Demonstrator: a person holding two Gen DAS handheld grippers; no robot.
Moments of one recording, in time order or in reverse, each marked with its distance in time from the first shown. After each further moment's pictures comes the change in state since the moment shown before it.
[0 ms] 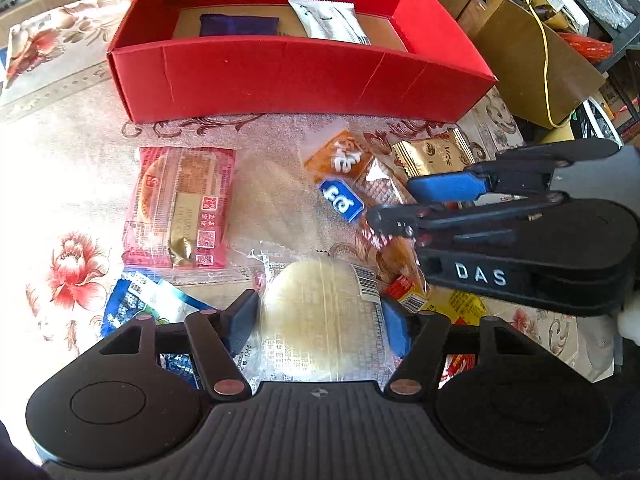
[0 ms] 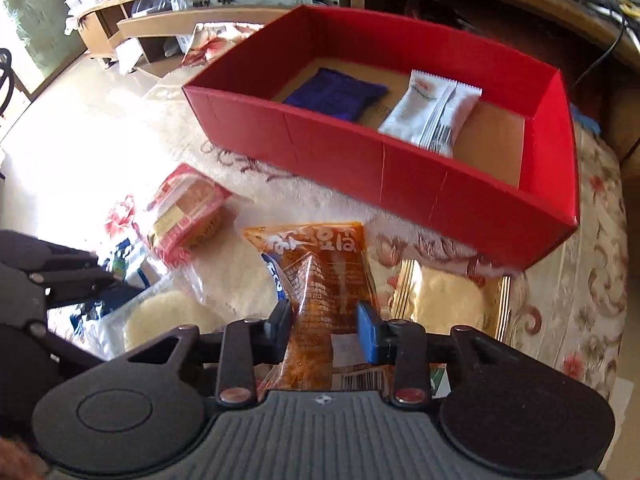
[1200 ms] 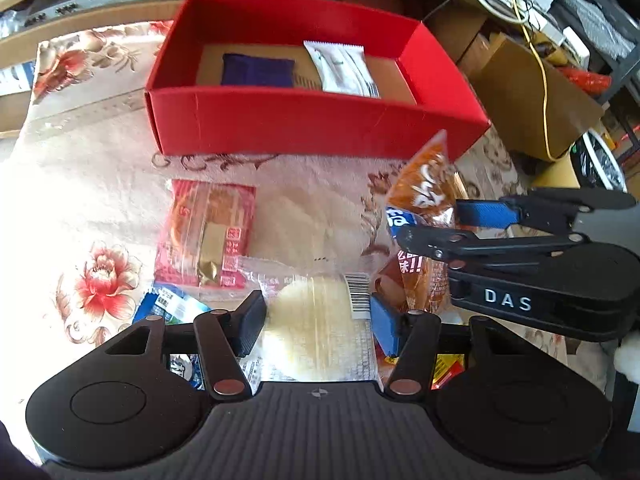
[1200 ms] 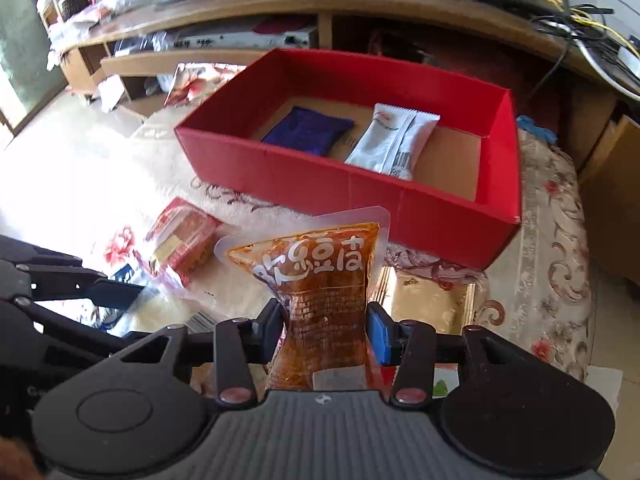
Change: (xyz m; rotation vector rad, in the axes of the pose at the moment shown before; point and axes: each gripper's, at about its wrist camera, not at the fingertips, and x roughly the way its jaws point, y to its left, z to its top) left arm -0.030 0.003 0.002 -0.044 -0.098 0.018; right arm -0.037 0.000 -0.008 0.064 -0.103 -0.074
